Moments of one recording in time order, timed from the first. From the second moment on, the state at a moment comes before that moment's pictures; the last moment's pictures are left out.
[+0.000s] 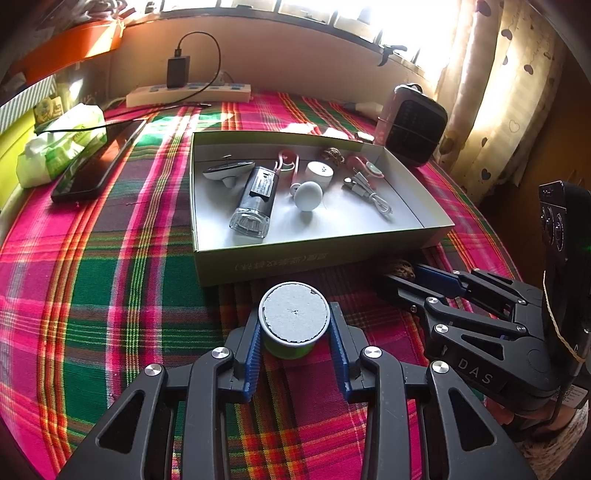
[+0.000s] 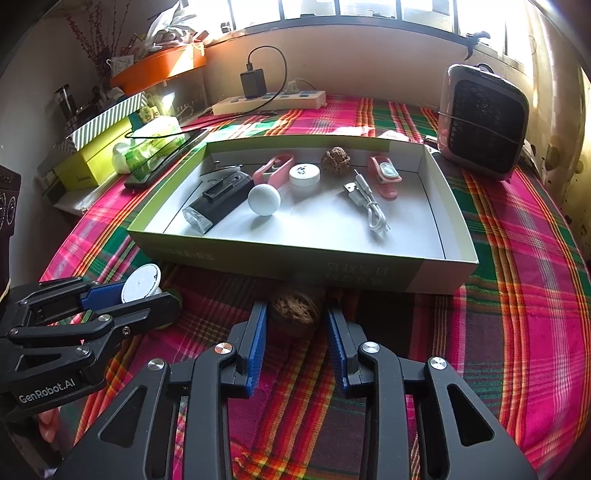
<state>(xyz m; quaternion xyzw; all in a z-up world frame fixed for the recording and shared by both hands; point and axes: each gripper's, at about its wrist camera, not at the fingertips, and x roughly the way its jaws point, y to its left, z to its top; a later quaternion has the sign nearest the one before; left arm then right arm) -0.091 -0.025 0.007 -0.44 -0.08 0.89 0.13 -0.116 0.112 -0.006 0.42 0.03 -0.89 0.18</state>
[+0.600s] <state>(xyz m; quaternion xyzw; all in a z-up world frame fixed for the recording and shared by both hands) -0.089 -0.024 0.014 -0.43 -0.07 0.89 0.13 -0.109 0.112 -0.001 0.42 0.03 -0.89 0.19</state>
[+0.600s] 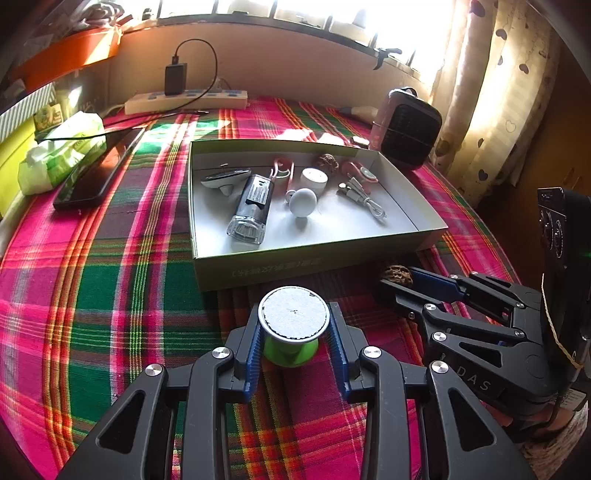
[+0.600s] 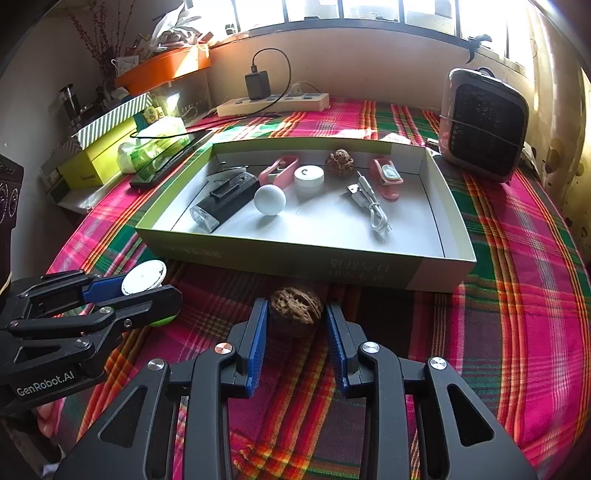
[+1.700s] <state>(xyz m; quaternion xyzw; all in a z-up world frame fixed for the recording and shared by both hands) -0.132 0.001 0.058 -0.39 -0.04 0.91 0.16 -0.153 0.134 0.041 0.39 0.02 -0.90 0.19</state>
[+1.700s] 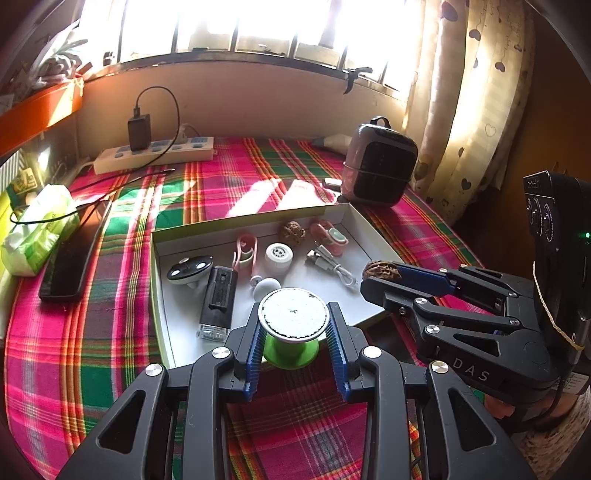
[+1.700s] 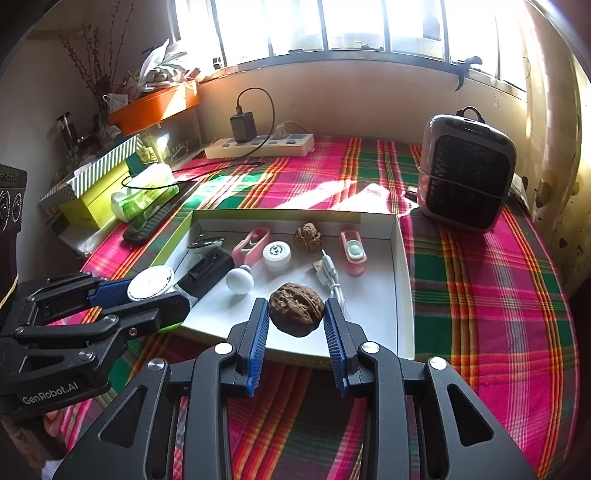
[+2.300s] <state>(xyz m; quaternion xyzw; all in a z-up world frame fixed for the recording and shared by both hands) -0.161 0.004 0.031 -0.42 -0.04 0.89 0.16 -0.197 0.124 0.015 0.42 0.03 -0.88 0.20</state>
